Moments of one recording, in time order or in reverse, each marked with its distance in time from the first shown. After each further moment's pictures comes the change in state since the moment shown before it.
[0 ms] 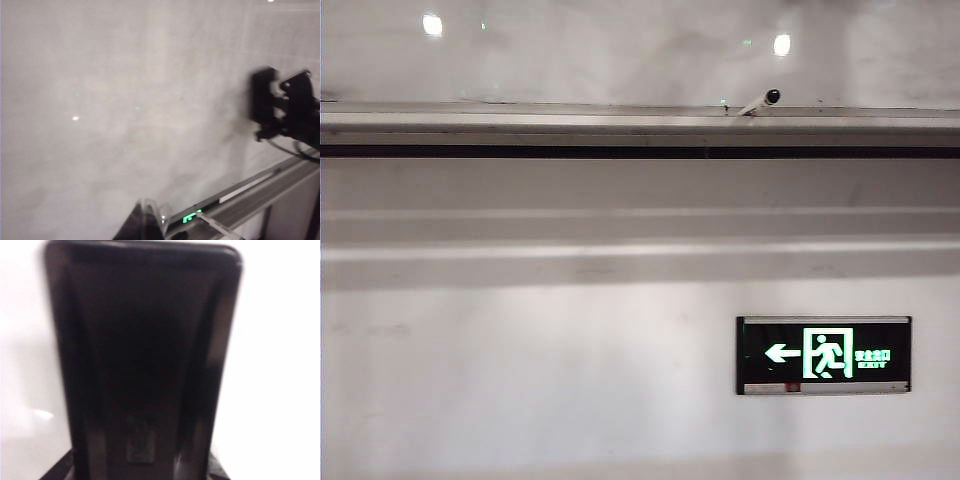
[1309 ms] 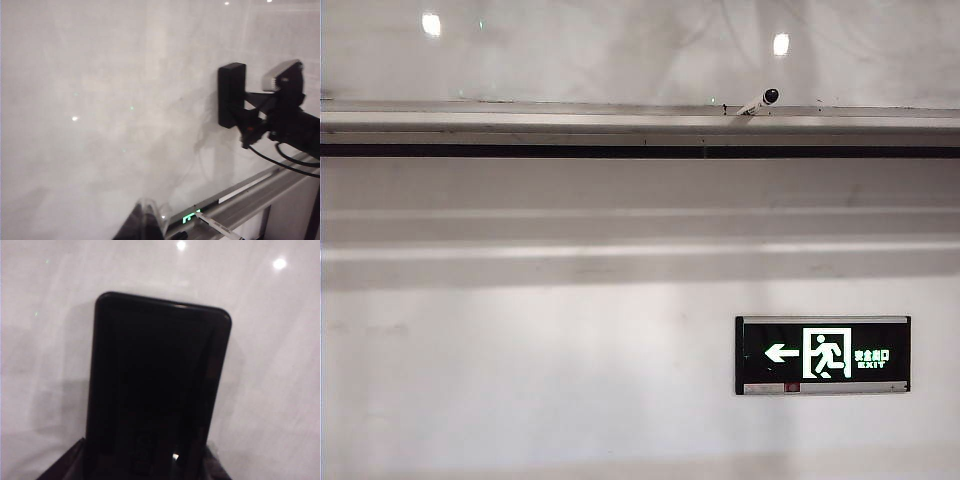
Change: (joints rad) left arm 0.000 -0.002 0.000 -0.001 0.001 -0.001; right arm 0.106 -0.013 0.001 0.045 -0.147 0.040
